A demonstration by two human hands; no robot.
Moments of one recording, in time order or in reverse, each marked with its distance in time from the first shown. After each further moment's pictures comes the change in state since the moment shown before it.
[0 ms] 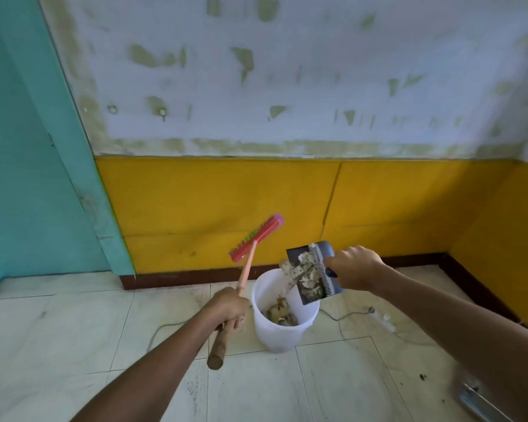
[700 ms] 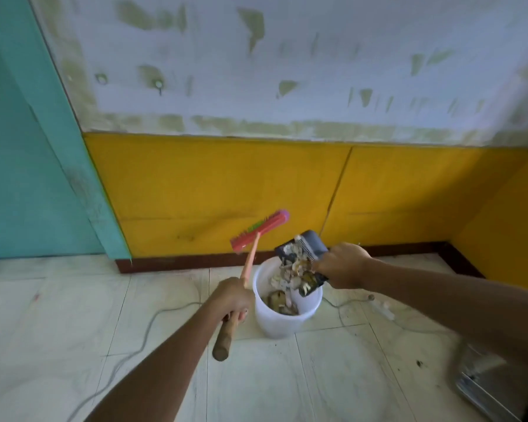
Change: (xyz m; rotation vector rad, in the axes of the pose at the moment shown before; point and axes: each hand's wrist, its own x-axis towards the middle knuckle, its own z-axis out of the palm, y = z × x) left_hand 0.054 -0.003 -0.017 -0.007 -0.041 -0.009; right_hand 0.077 -0.024 0.014 -0.193 -0.045 -0.263
